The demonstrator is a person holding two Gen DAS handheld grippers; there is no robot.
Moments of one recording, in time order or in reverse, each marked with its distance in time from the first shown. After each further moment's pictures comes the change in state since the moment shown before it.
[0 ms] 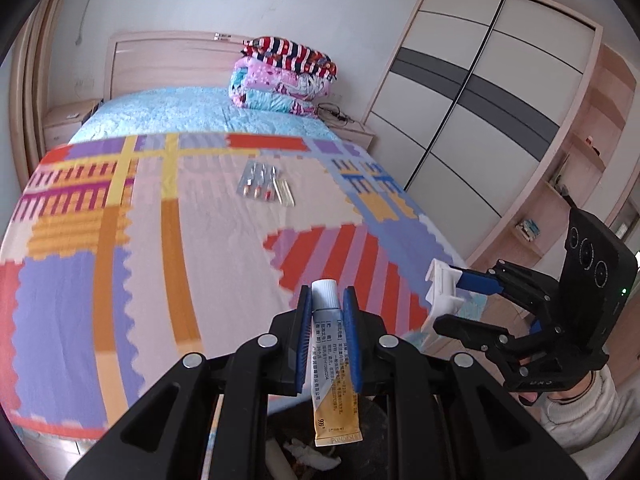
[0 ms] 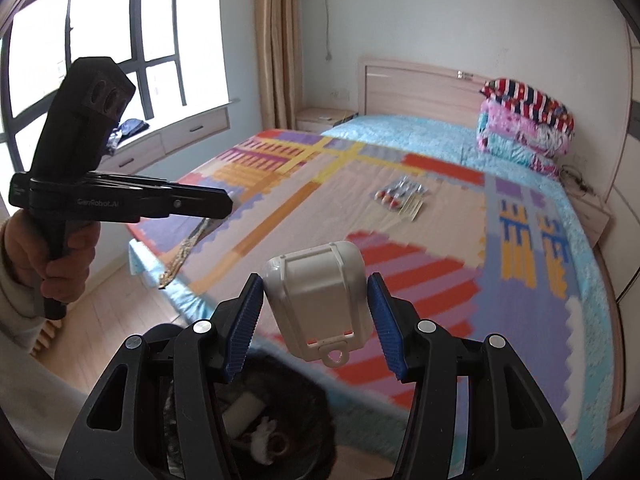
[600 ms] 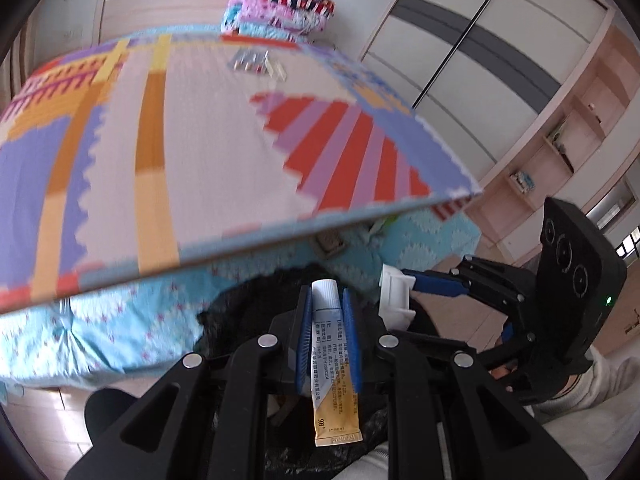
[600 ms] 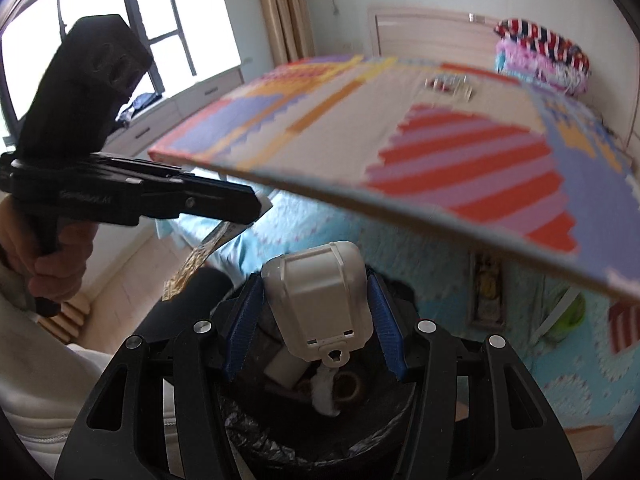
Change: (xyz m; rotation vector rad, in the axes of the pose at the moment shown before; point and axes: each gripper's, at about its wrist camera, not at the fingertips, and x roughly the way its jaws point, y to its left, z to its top) left arm 0.029 -0.001 -0.109 -0.028 0.223 -0.037; right arm 0.040 0.051 -0.102 0.088 0.165 0.089
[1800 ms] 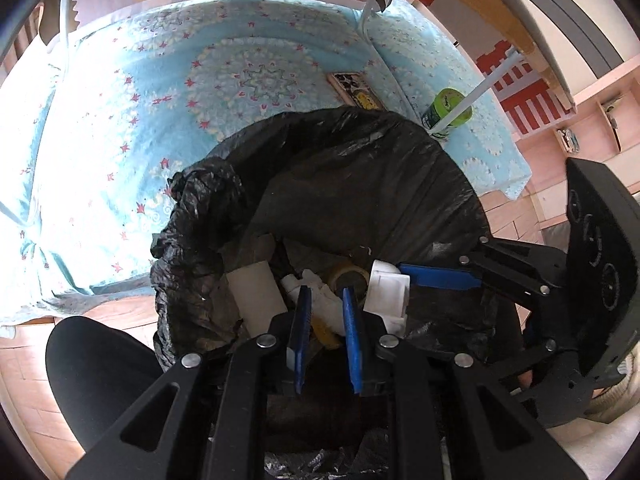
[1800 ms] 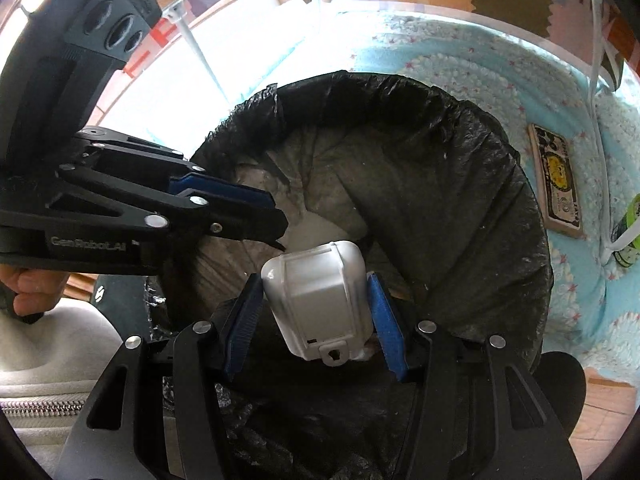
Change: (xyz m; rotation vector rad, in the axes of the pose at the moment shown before) left arm 0.111 0.040 -0.062 -0.104 0.310 0.081; right arm 0.100 -0.002 -0.064 0.078 0.319 0.063
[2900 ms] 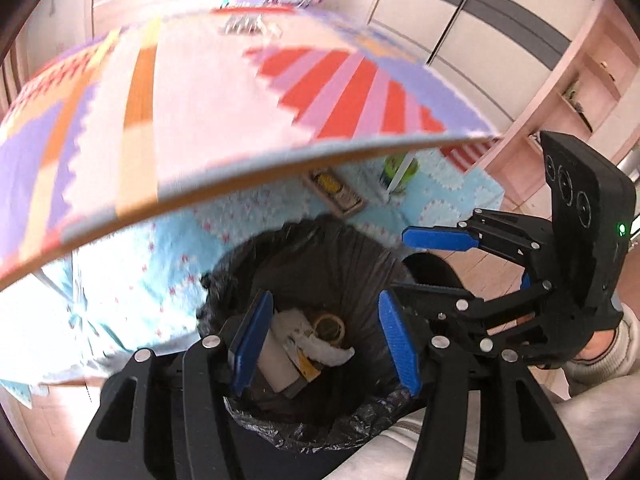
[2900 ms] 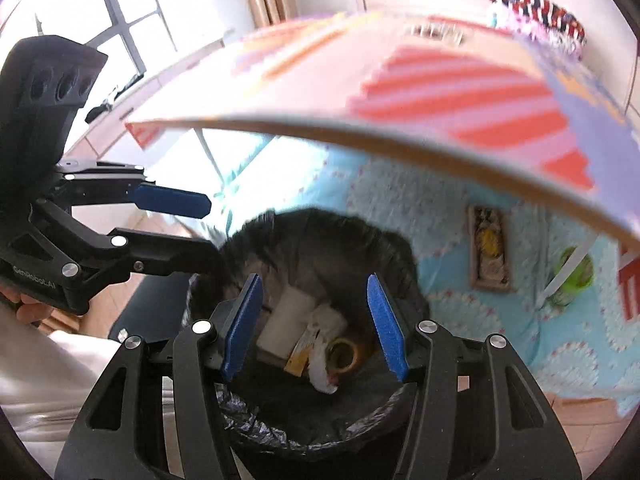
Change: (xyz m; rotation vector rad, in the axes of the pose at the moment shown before) left arm -0.113 -0.050 0.003 0.179 -0.235 0.027; right arm -0.110 0.005 0.027 -0.029 -0.259 -0.102
